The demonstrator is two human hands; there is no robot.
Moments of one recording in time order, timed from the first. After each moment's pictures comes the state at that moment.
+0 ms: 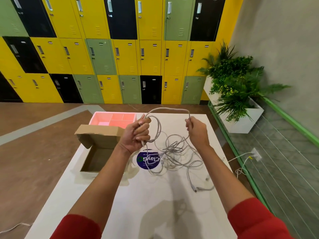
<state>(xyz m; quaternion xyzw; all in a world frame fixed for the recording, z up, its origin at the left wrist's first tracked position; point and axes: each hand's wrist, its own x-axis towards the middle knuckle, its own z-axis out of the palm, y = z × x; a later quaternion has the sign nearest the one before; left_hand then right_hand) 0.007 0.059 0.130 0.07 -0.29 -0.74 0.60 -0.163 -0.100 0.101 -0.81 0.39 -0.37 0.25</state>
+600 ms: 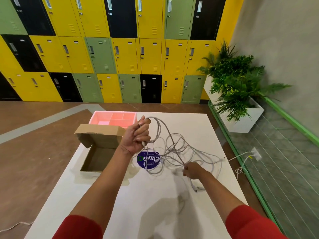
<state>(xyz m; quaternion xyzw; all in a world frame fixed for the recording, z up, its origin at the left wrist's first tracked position) 0.009 0.058 0.118 0.08 -0.26 -0.74 0.62 -0.197 -0.070 0.000 -0.82 0.47 0.16 0.30</state>
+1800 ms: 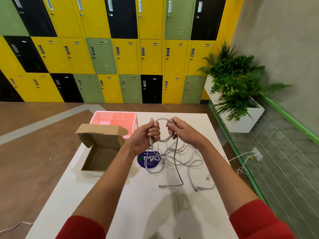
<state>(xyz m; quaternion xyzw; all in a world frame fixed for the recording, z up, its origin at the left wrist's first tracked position) -0.004 0.045 0.117 0.28 -0.21 -0.66 0.66 -0.150 -0.056 0.149 -0.81 0.23 -0.16 0.51</state>
